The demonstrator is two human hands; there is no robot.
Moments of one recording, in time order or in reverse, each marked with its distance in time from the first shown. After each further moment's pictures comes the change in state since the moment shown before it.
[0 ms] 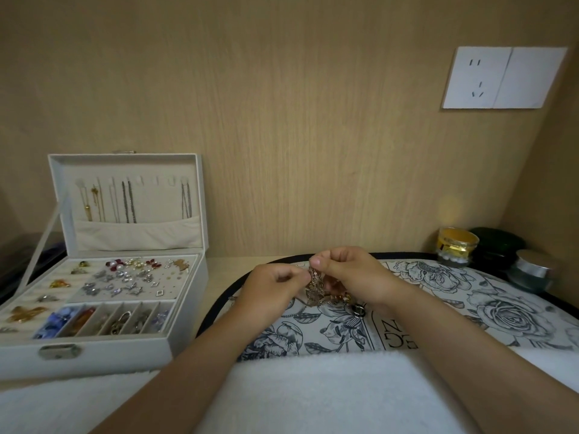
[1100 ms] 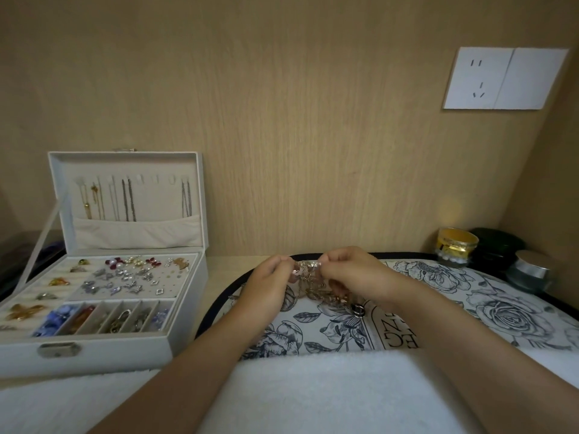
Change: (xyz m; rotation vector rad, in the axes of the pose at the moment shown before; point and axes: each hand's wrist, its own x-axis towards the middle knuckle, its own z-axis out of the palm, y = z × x) left_hand 0.004 -0.005 0.003 -0.090 0.108 -0.066; right_hand -0.006 -0.015 -0.005 -0.253 -0.044 0.068
